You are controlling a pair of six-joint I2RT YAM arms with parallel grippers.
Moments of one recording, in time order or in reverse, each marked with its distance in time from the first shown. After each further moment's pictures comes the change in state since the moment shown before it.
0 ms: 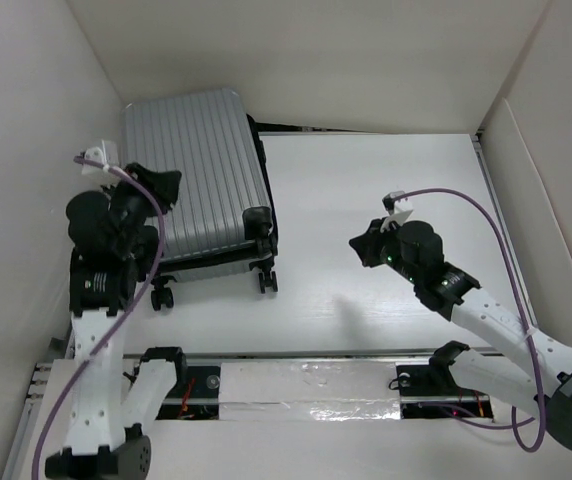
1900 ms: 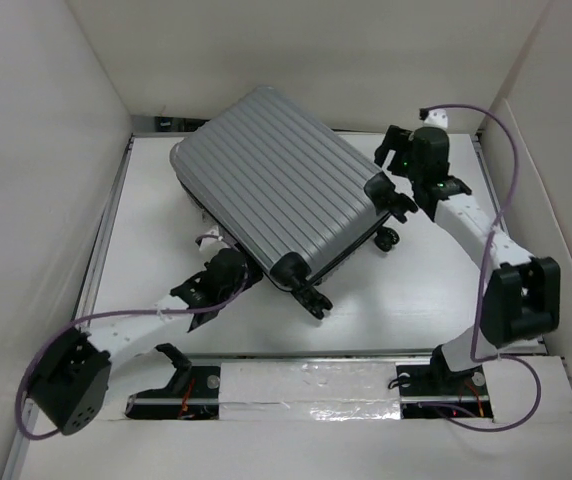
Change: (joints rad) left arm -0.663 0.388 -0.616 0.316 -0.687 -0.526; right arm -0.361 0.671 0.639 -0.003 0.124 -0.035
